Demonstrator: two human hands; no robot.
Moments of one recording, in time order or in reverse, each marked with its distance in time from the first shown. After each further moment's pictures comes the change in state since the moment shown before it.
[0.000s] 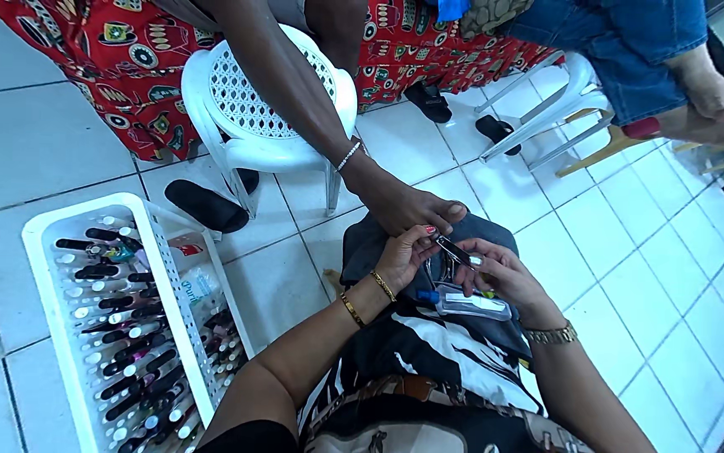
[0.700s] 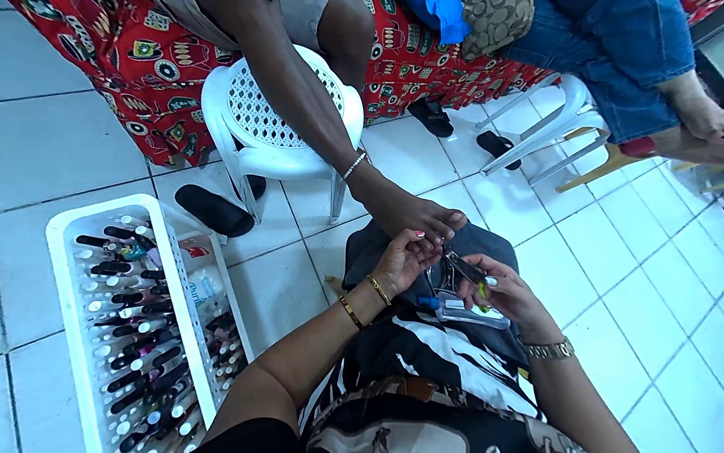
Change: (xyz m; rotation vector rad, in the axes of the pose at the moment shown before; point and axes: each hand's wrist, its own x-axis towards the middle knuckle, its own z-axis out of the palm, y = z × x) left_hand -0.004 0.006 -0.008 -0.006 -0.088 -0.045; right_hand -0.009 0.023 -0.012 0.173 -0.173 -0.143
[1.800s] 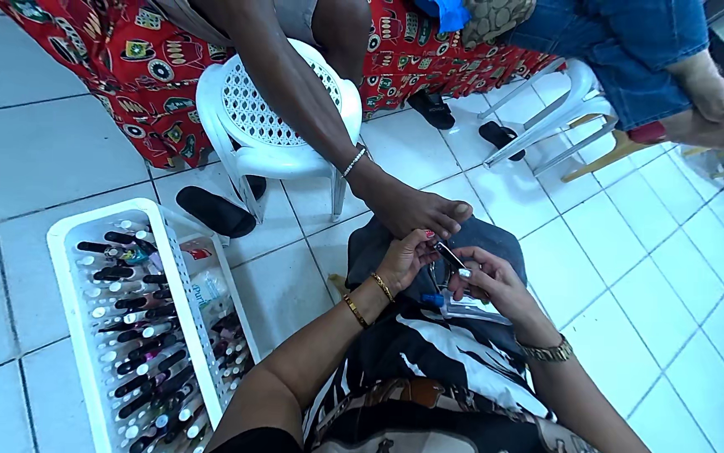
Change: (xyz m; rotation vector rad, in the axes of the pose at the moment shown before) left_hand 0.010 -0.005 -0.006 0.144 0.003 0.062; right_hand 0.014 -0.012 0.041 -0.330 0.279 0.103
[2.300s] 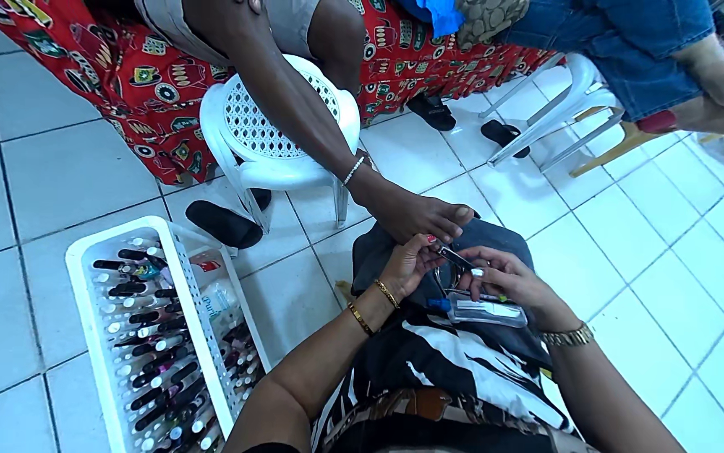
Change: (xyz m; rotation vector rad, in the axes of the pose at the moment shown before) left_hand -0.003 0.004 0.004 -0.039 0.017 -0.034; right_hand 0.013 0.010 -0.036 0.010 -0.192 0.043
